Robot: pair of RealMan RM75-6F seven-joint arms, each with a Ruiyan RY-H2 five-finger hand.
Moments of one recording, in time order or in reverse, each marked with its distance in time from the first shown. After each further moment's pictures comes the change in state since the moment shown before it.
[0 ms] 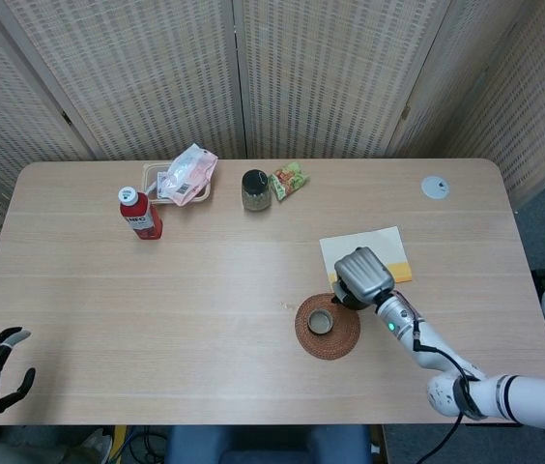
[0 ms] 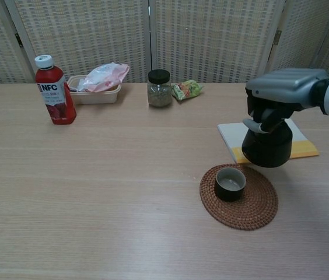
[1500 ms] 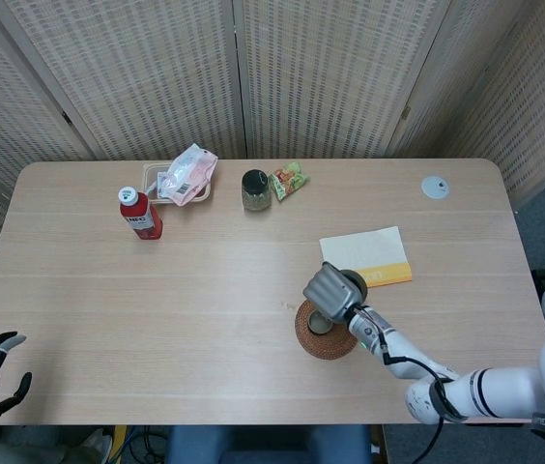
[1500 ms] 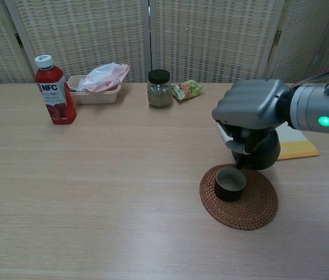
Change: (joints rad) left arm 0.021 -0.014 0.003 0.028 -0.002 0.018 -0.032; right arm 0.194 -0.024 -0.123 -0.118 0.141 0.026 -0.488
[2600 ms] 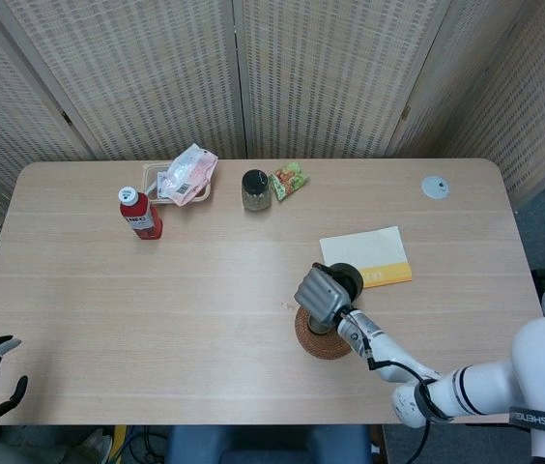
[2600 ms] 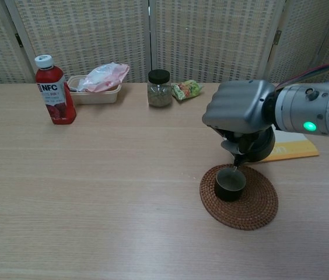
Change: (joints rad) left arm 0.017 -0.017 -0.001 0.040 -0.008 0.009 -0.034; right arm 0.111 -0.030 -0.064 -0.041 0.114 0.077 -0.188
